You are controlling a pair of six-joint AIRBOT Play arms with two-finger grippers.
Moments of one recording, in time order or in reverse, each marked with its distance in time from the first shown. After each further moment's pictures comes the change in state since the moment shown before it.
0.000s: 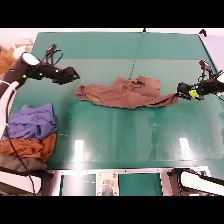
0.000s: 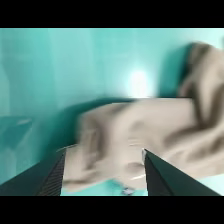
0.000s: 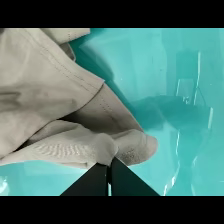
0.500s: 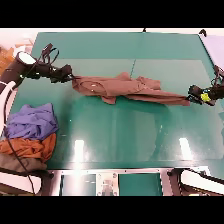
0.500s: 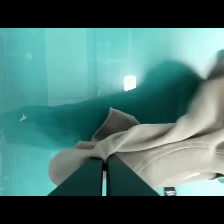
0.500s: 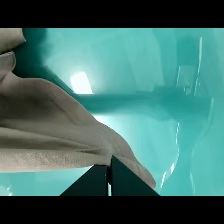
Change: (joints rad) left arm -0.014 0.014 0.000 -0.031 0.014 -0.043; right arm -0.151 0.011 -0.005 -0.018 0.043 -0.001
